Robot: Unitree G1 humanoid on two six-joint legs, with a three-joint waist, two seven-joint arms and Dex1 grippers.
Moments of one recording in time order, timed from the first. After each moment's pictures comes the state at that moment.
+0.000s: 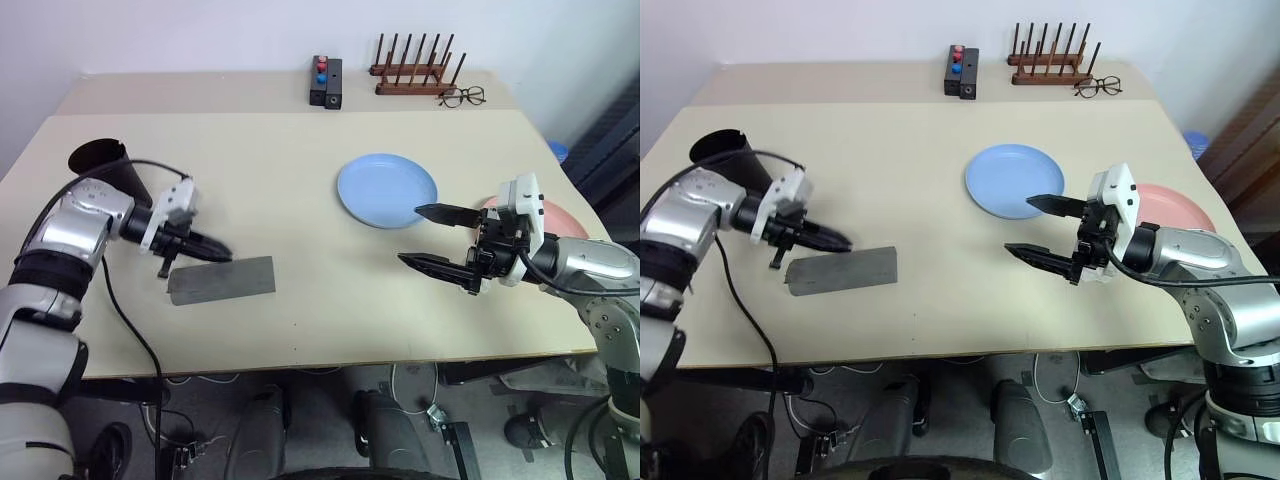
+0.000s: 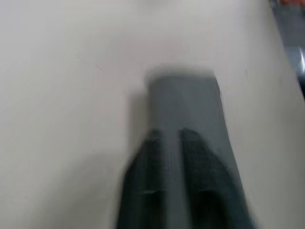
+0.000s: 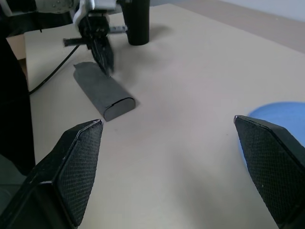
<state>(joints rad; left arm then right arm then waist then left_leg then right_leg) -0.95 0.88 -0.40 0.75 -0.41 0.09 -1.61 -0.29 -0.79 -0.19 -0.36 0.71 0.62 0.95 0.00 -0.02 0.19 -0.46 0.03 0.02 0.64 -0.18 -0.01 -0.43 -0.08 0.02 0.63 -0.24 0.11</state>
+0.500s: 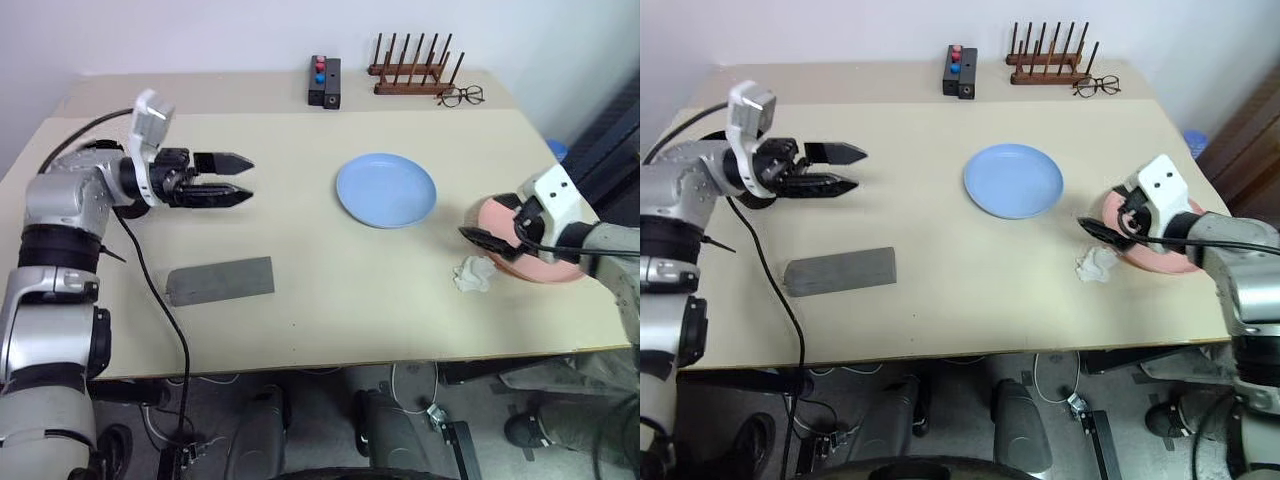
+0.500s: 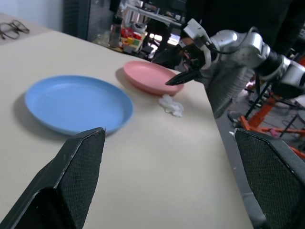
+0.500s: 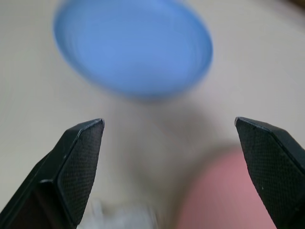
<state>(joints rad) -0.93 0.77 -0.06 0.55 -0.58 0.52 -1.58 -0.28 -1.00 -0.17 -0.04 0.34 0.58 0.82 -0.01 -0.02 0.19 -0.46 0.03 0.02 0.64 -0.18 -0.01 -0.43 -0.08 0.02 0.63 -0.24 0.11</state>
